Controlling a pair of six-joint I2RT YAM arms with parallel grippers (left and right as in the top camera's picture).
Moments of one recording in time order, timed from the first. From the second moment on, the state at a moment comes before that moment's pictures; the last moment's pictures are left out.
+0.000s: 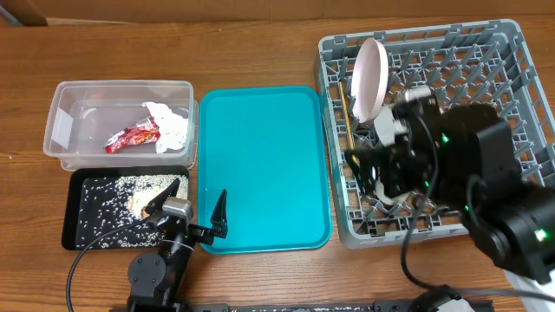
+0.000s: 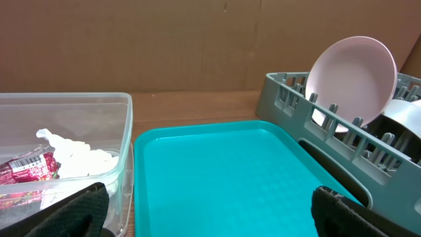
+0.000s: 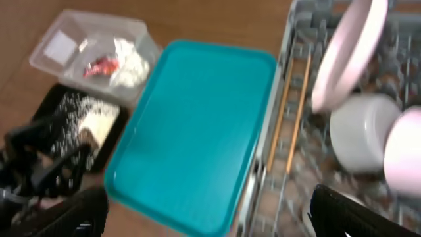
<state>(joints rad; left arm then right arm) -0.11 0.02 0.01 -0.06 0.17 -0.10 0.42 1.08 1.45 -1.14 -0.18 0.20</state>
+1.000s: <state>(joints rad) -0.11 0.02 0.01 -0.06 0.17 -0.10 0.20 0.56 1.12 -0.89 0.04 0.20</state>
